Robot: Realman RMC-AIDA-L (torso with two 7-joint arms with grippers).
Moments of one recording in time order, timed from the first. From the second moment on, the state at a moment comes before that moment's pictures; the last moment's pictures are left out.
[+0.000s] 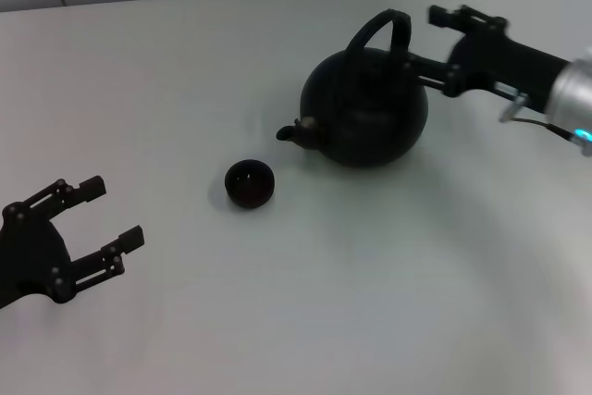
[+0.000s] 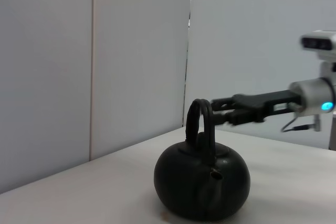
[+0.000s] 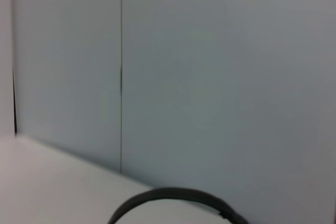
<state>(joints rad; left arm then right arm) -0.30 -2.06 0.56 0.49 1.89 1.67 -0.87 0.42 2.09 -0.89 -0.56 -1.42 -1.14 0.93</state>
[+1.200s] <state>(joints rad) -0.32 -2.06 0.56 0.49 1.90 1.69 -0.89 0.23 2.01 -0.80 -0.61 -1.67 -1.65 1.05</state>
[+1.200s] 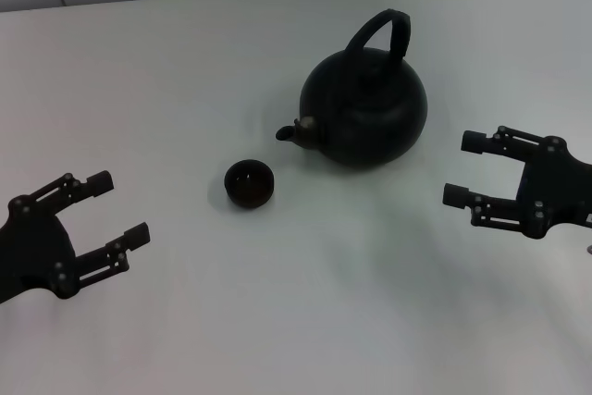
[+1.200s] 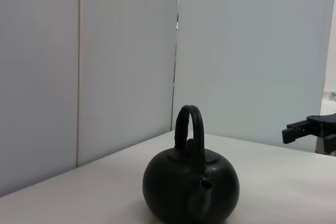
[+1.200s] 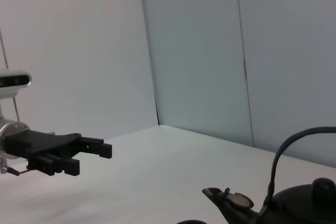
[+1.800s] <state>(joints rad) -0.47 -1.94 0.75 0.62 2.02 1.69 -1.20 0.34 1.99 -0.80 -0.81 -1.95 -1.67 1.22</state>
